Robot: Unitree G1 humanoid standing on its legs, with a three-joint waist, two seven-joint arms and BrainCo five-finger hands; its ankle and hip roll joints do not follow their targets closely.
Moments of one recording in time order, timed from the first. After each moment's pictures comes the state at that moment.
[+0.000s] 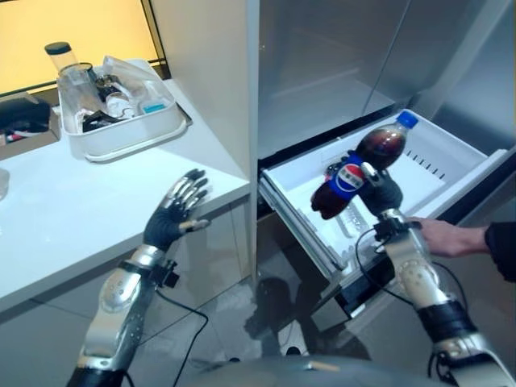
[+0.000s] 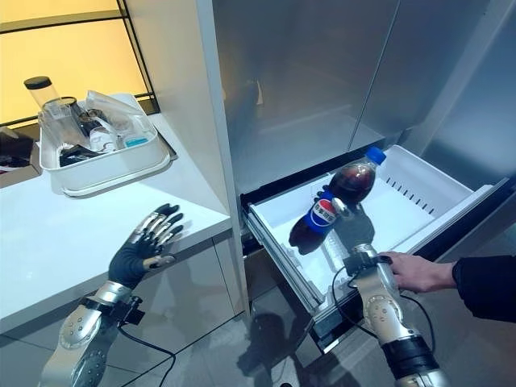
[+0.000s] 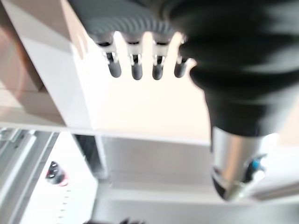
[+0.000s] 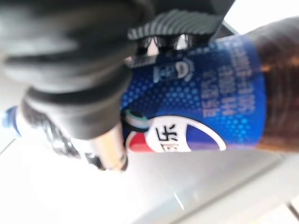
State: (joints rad) left arm 0.25 0.43 0.04 -0.22 -0.57 -0.20 -0.24; right arm -0.11 -0.46 0.06 0.09 1.14 -0.15 0.20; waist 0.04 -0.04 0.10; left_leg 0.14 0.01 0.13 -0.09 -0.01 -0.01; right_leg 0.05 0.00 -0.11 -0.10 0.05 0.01
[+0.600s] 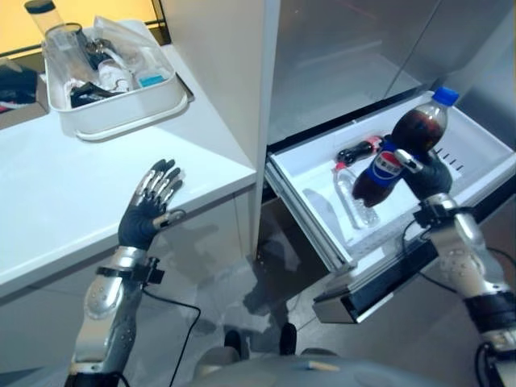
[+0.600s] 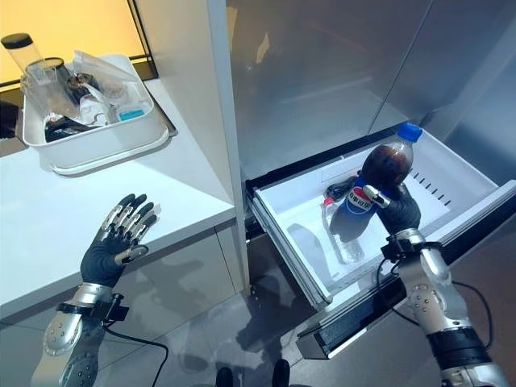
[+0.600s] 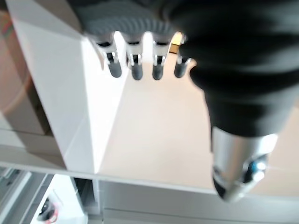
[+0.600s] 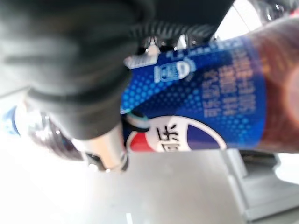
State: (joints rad) left arm 0.22 0.44 0.07 -0.24 -0.62 -0.28 -0.22; right arm -0.20 -0.77 0.06 0.16 1.03 -0.17 0.19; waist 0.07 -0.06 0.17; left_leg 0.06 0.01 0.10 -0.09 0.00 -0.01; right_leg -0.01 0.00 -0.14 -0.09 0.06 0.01
